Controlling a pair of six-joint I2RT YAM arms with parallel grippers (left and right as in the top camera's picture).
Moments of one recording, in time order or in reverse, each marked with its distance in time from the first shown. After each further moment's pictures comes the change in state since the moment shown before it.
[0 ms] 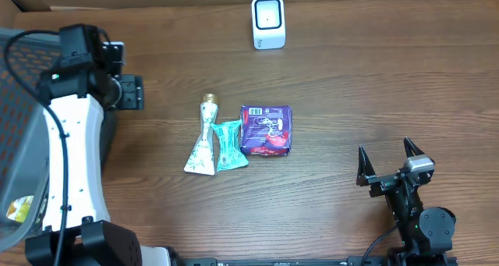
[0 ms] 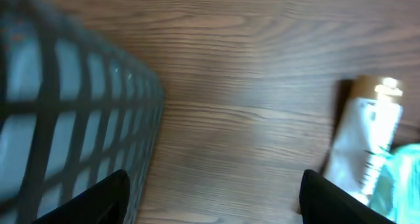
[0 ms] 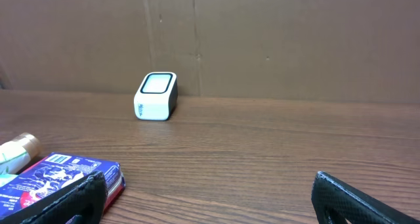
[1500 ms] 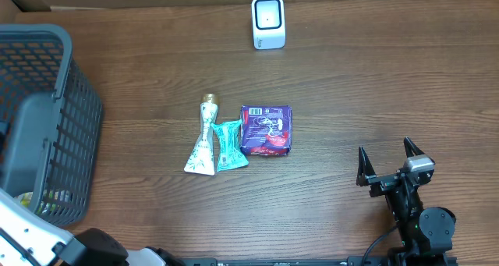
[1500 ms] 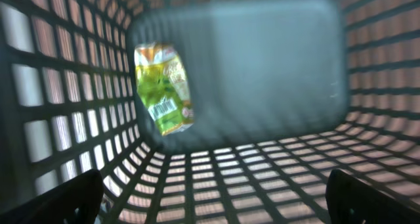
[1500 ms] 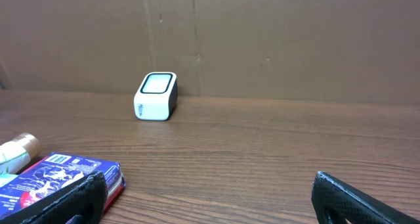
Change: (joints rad) left arm 0.658 0.015 0.329 -0.396 -0.030 -0.695; right arm 0.000 0.000 0.000 0.000 0.000 0.000
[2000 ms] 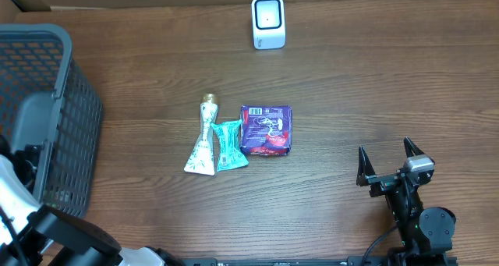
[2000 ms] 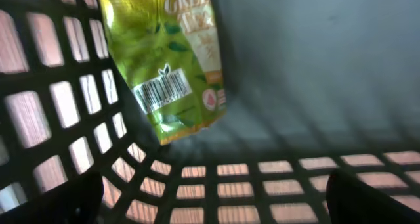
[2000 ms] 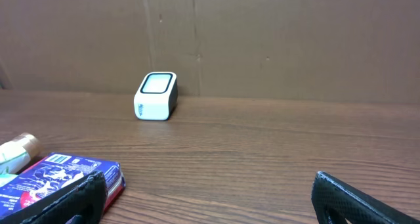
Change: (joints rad) left arm 0.012 0.043 -0.512 0.322 -0.006 -0.008; right arm 0.000 0.000 0.000 0.001 0.000 0.000
